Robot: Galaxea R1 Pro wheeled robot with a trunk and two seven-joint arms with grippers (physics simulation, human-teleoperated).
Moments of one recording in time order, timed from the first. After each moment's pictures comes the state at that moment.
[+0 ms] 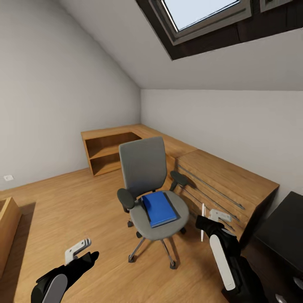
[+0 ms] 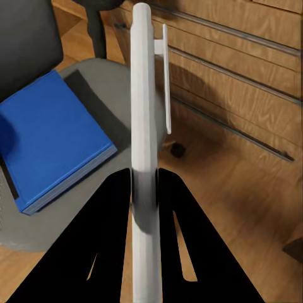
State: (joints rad) left arm -0.04 0.02 0.04 -1.60 0.73 0.72 0.54; right arm -0.32 0.09 -0.02 -1.45 -0.31 0.65 -0.36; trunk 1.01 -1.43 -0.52
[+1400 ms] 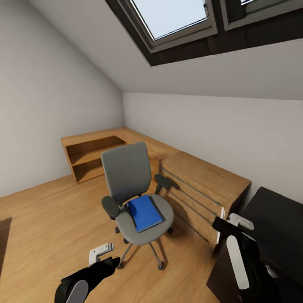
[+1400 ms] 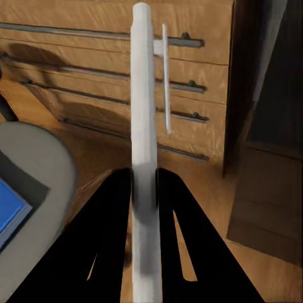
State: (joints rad) left arm -0.04 0.02 -0.20 -1.59 0.72 0.72 0.55; right arm -0.32 0.09 -0.22 -1.48 -0.31 0.64 -0.36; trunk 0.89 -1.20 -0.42
